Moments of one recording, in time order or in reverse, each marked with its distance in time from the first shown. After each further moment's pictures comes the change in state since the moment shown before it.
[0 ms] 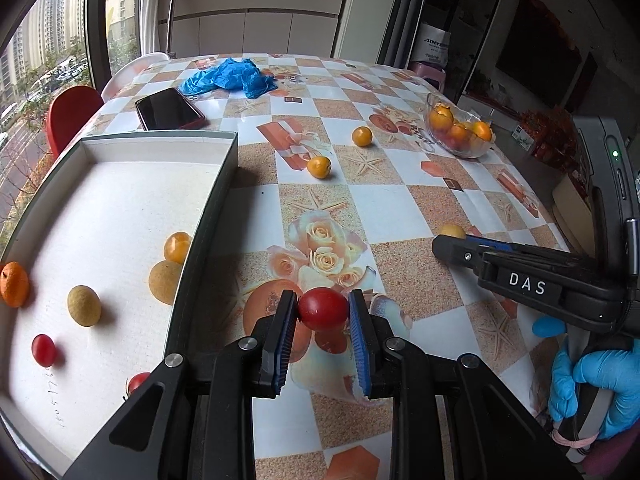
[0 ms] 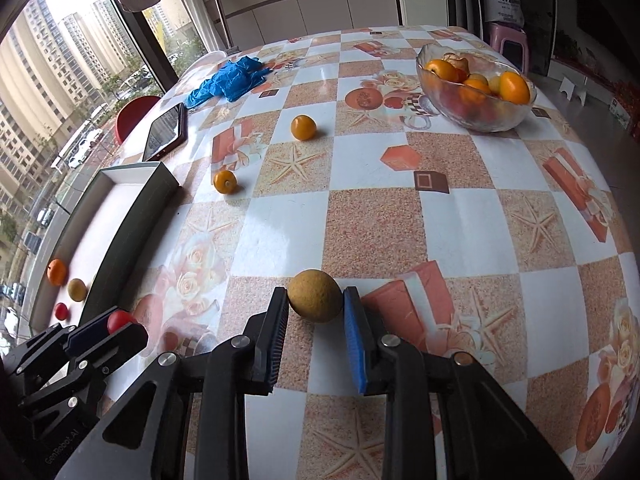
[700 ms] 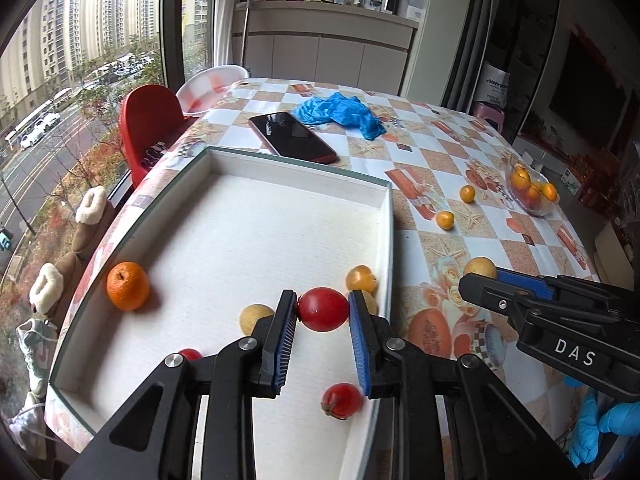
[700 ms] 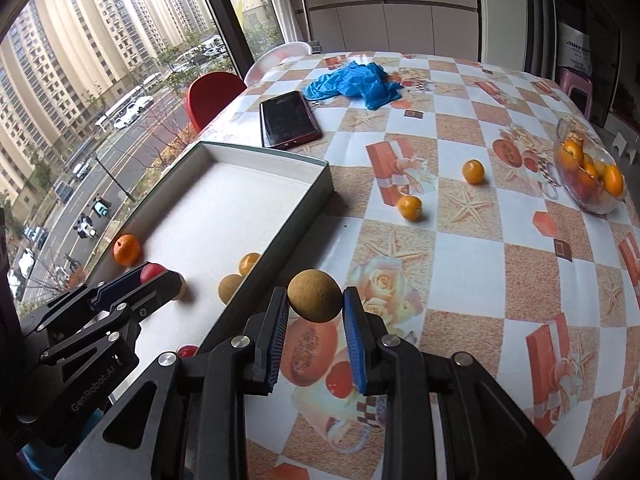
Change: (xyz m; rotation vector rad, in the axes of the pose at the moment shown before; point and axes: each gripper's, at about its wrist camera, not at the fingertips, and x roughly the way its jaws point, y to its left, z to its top) left arm -0.044 0.099 0.005 -0.136 -0.098 0.186; right arm 0.000 0.132 0.008 -0.207 -0.001 0.125
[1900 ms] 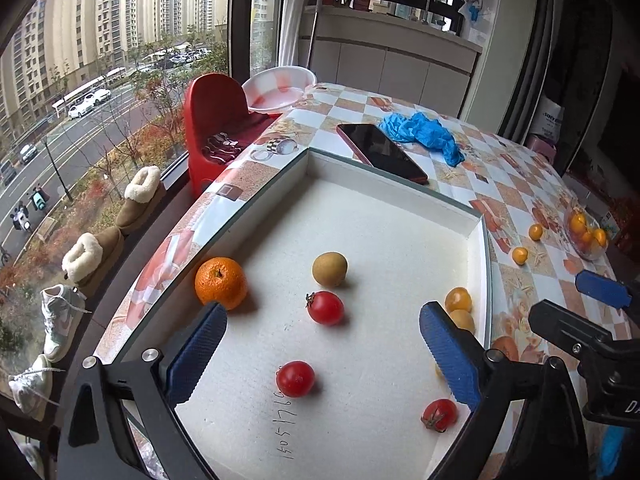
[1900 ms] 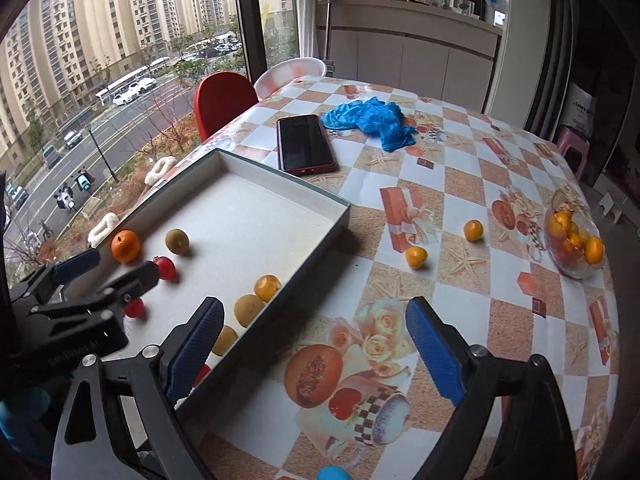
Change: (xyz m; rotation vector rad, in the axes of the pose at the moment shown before) left arm -0.006 0.059 0.001 -0.164 -0.045 0.123; right arm -0.020 0.027 0.009 -0.144 -0.071 -0.135
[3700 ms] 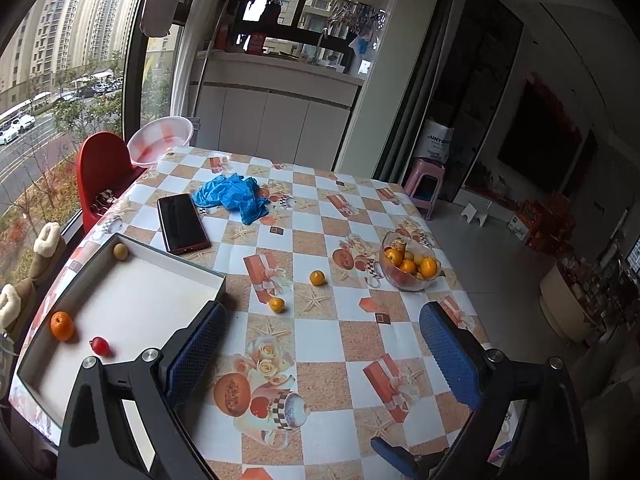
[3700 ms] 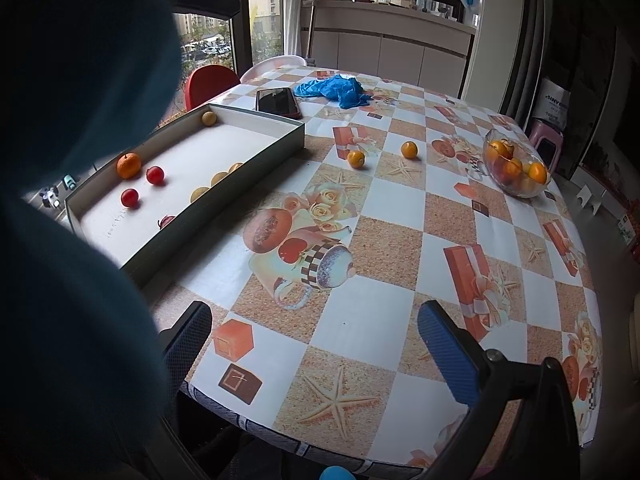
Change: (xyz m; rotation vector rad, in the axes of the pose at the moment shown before) left arm -0.112 -0.191 0.019 0.118 -0.118 -0.337; right arm -0.055 -0.010 -0.115 -0.011 -0.016 -0.050
